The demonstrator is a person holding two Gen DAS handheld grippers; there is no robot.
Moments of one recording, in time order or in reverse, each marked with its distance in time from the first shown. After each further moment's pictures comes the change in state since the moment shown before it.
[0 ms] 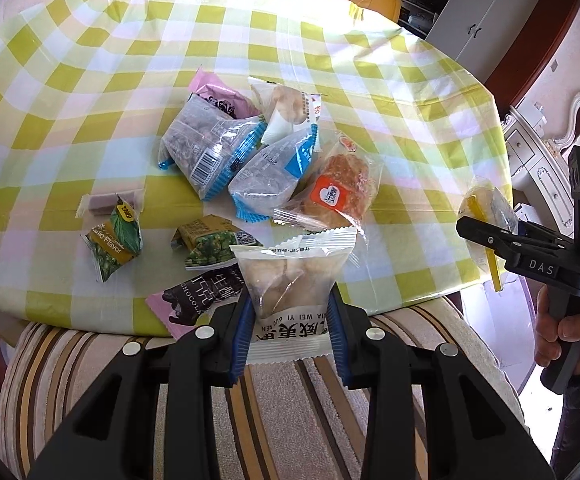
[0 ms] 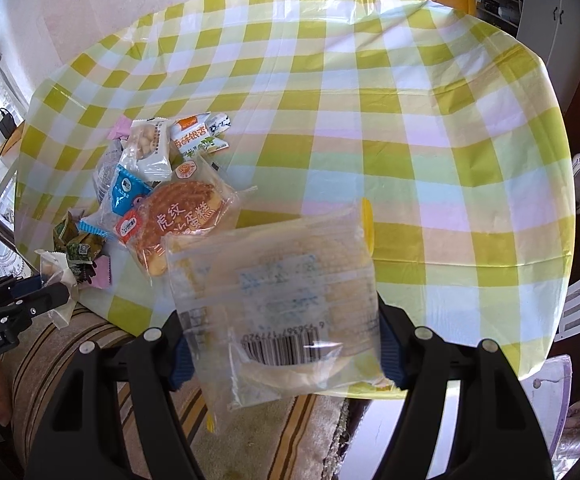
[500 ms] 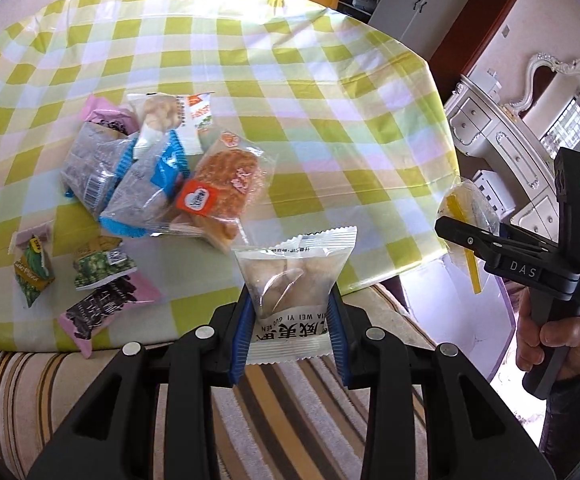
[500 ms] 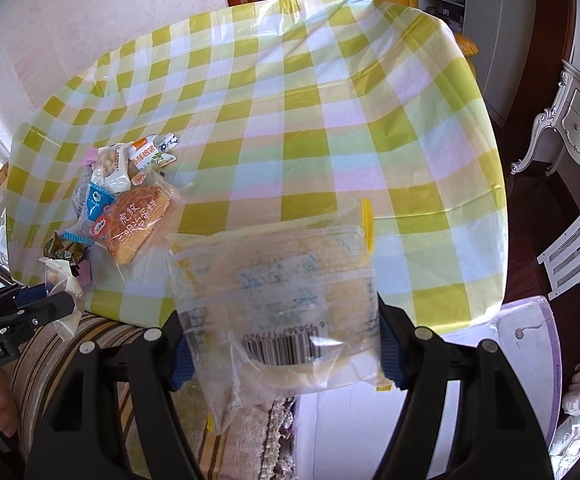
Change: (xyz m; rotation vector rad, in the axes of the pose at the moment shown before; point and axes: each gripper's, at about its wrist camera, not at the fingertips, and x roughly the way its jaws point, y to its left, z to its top) left arm 0.012 -0.080 0.001 0.150 0.038 -0.128; right arm -0.042 -0.057 -0.043 0.158 -0.058 -0.064
